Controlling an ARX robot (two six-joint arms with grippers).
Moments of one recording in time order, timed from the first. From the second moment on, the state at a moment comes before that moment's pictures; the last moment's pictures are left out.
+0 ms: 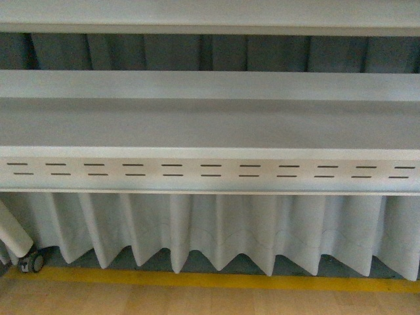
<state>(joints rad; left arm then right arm) 0.00 0.01 0.01 -0.01 0.00 0.00 0.00 0.00 0.01 -0.01 0.00 -0.01</state>
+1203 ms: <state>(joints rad) 0.00 0.01 0.01 0.00 0.00 0.00 0.00 0.00 0.01 0.00 0.00 -0.01</state>
